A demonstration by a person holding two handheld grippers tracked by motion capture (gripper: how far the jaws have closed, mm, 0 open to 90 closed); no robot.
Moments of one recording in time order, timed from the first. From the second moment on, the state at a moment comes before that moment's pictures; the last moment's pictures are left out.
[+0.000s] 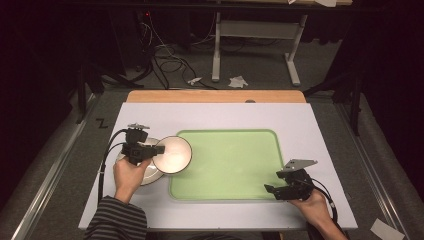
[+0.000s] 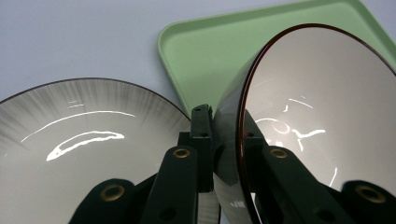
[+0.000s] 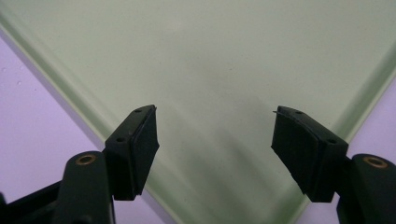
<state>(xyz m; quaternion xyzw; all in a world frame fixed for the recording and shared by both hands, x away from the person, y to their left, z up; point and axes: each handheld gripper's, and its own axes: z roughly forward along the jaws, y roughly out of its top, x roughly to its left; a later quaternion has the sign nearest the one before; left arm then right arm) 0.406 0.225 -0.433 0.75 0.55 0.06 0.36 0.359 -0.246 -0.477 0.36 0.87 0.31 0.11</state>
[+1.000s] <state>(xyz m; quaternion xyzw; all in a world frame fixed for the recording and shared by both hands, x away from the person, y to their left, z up) 0.446 0.134 -0.430 0.79 0.49 -0.01 0.37 0.359 -0.245 -0.478 0.36 0.87 0.30 0.11</state>
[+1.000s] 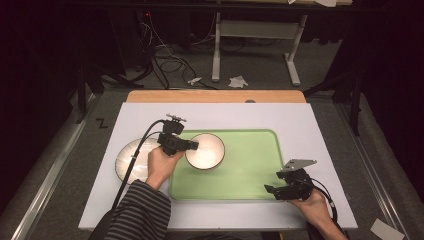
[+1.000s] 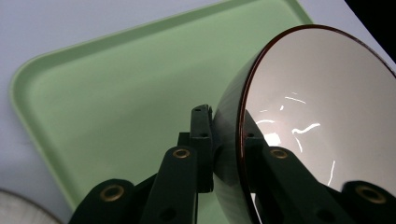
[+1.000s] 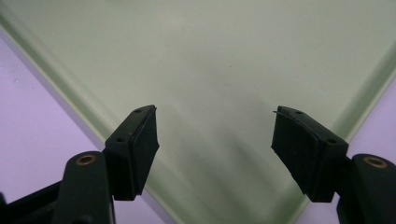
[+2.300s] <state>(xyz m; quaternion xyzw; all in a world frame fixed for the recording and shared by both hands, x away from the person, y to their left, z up) 0.499 0.073 -0.480 0.78 0.53 -0.02 0.33 0.359 -0.245 -0.478 0.36 0.87 0.30 0.10</state>
